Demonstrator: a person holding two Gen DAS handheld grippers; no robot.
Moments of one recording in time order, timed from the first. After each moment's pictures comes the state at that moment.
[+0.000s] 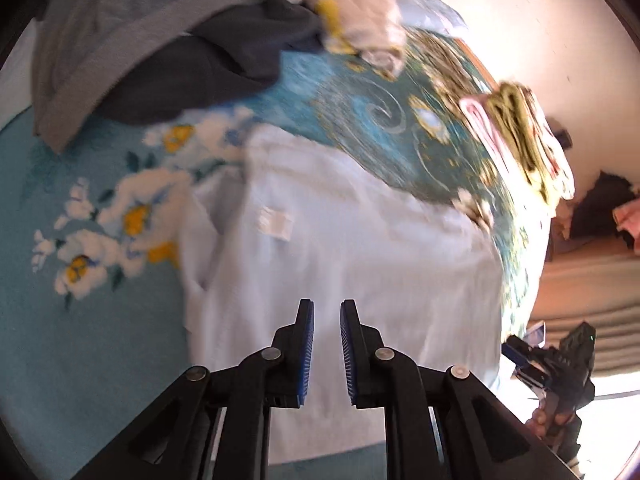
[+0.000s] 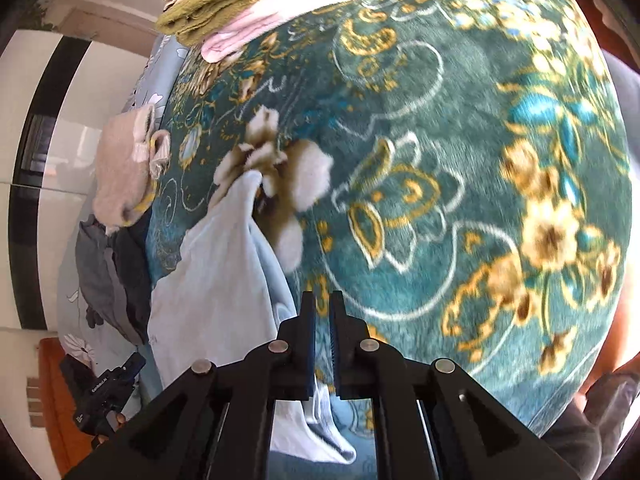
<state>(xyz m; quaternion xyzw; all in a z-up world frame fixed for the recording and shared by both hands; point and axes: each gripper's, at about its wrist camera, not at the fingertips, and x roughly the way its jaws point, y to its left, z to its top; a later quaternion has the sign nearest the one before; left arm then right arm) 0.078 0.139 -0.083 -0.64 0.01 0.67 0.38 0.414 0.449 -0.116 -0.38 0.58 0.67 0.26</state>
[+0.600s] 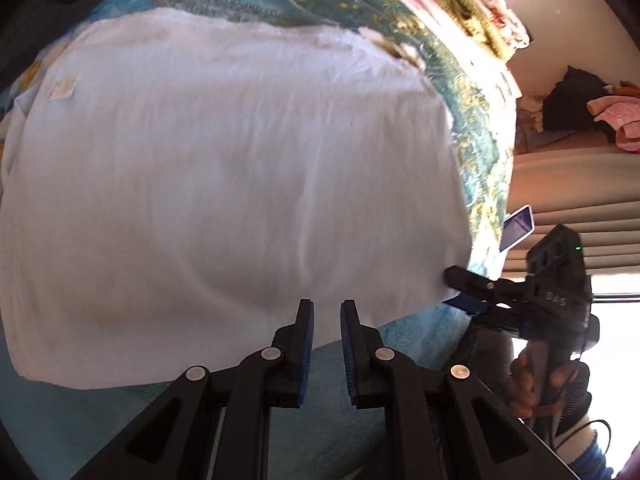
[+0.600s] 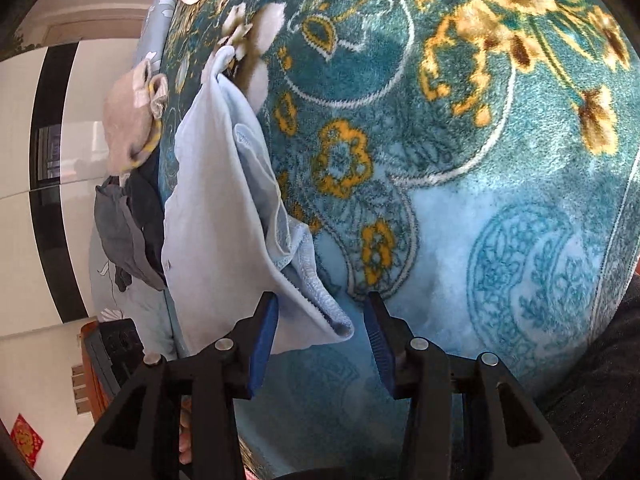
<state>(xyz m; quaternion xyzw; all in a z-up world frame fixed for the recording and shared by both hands) 0.185 0.194 -0.097 -0.68 0.10 0.56 0.46 0.431 0.382 -0.156 -0.40 0.65 0.62 0.18</state>
